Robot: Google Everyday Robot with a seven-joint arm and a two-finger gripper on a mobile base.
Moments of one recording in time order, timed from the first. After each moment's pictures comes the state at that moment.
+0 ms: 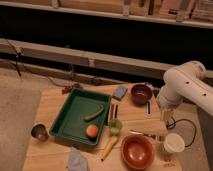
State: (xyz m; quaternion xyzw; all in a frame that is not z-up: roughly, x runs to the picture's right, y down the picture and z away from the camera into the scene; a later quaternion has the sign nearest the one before) arm 0.285 0.107 0.684 -0.28 0.02 0.02 0.96
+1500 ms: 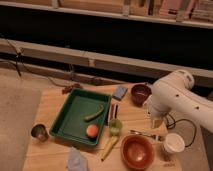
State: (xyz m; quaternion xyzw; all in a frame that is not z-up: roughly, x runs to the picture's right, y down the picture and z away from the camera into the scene) arm 0.203 0.130 0.663 -0.24 -0.04 -0.11 0.96
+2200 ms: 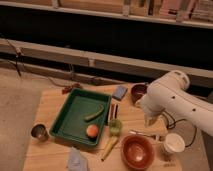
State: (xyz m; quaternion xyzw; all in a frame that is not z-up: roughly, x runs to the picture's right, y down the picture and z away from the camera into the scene) arm 0.173 0.120 0.665 -0.21 -0.07 -0.14 0.97
